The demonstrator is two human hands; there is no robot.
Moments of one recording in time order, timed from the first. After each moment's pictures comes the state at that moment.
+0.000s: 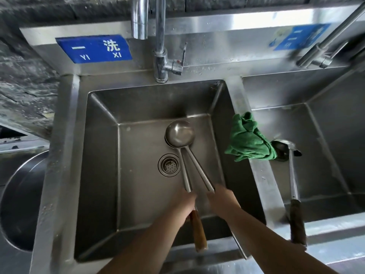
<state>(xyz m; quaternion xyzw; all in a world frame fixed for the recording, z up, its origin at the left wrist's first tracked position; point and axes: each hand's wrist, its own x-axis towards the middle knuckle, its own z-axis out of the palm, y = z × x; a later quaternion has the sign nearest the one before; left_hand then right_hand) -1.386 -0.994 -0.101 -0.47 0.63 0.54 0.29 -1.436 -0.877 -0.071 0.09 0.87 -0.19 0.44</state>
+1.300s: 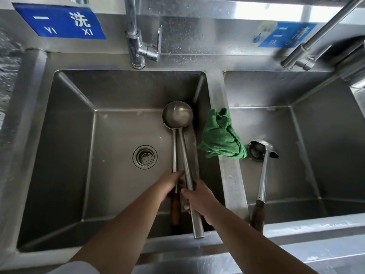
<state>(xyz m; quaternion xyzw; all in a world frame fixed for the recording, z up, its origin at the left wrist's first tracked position) -1.443 -0.959 -0.150 -0.42 0.57 0.63 0.30 -1.445 -0.828 -0.073 0.16 0.76 -0.41 0.48</state>
